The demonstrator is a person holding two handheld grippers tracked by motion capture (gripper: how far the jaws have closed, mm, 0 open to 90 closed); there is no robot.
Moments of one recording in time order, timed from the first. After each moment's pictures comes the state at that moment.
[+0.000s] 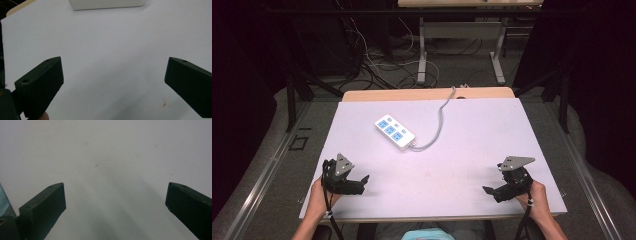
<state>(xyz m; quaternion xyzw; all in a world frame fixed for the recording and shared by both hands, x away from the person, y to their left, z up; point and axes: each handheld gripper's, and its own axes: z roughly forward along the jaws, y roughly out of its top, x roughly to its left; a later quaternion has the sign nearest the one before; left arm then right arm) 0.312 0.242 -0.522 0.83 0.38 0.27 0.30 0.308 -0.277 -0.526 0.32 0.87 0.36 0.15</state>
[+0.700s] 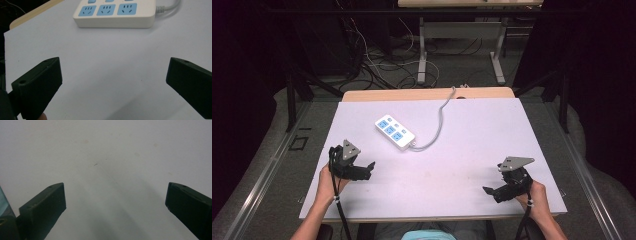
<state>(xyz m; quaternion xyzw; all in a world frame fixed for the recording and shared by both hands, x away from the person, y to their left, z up) 0.349 0.228 -0.508 0.82 0.39 0.27 0.31 0.308 -0.277 -0.526 0.32 0.87 0.35 0.16</state>
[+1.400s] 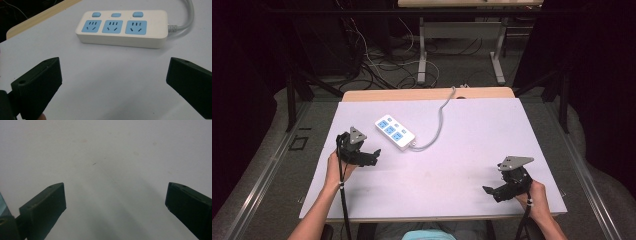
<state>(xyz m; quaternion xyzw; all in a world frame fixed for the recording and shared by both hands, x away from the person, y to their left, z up) 0.392 0.213 -0.504 0.82 0.40 0.27 0.32 0.309 -0.277 -0.527 0.32 0.87 0.35 0.16</state>
